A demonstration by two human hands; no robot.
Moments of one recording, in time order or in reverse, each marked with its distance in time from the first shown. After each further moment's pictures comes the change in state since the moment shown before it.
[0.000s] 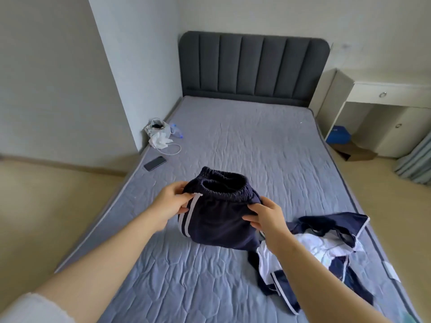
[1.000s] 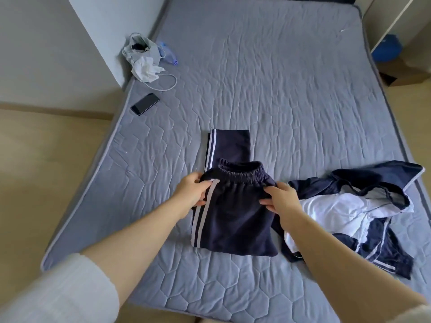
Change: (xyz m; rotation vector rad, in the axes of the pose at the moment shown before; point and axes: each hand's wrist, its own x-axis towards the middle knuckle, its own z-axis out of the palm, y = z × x) left_hand 0.141 -0.146 0.031 0.114 -0.019 -0.365; right_hand 0.161 0.120 0.042 -0.104 0.129 0.328
